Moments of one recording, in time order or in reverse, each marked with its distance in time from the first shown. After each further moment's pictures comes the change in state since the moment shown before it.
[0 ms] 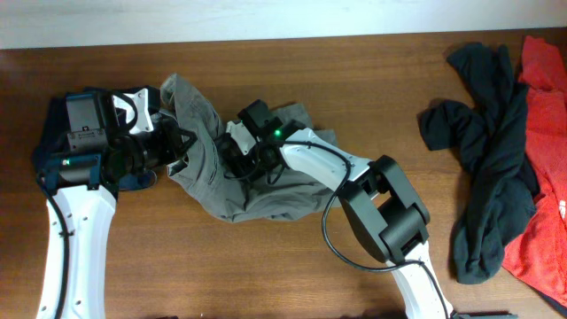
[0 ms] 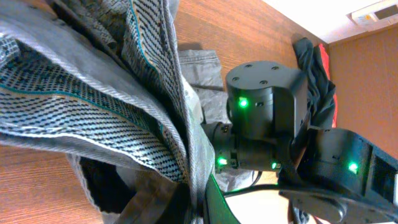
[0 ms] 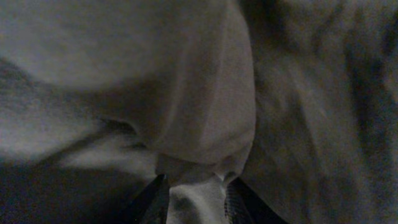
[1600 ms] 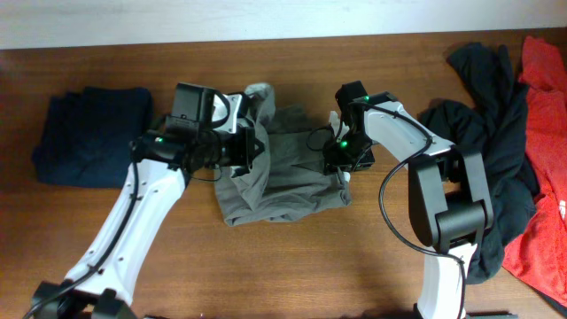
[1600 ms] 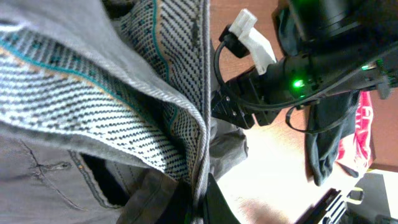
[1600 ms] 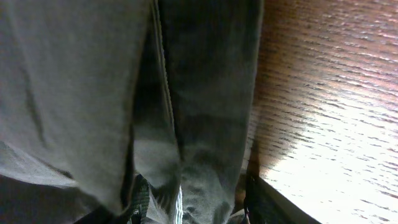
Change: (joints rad) left arm -0.381 0.161 0.001 0.126 -0.117 -0.003; right arm -0.402 -0.135 -0.150 -0.420 0.155 0.010
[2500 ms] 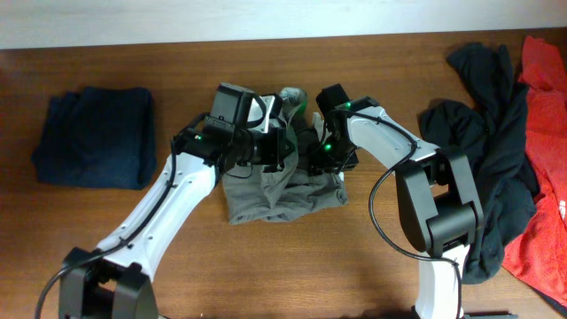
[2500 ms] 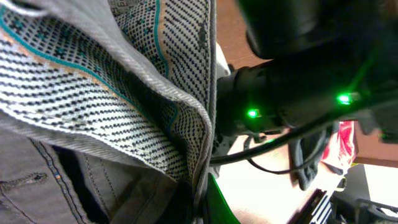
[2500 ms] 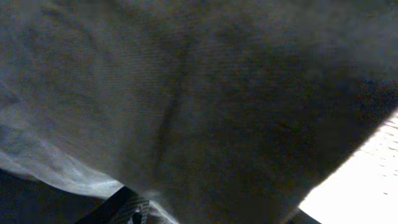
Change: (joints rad) left arm -0.135 0.105 0.000 0.167 0.005 -0.111; right arm 0.089 0.000 -0.001 0.064 -0.011 0.049
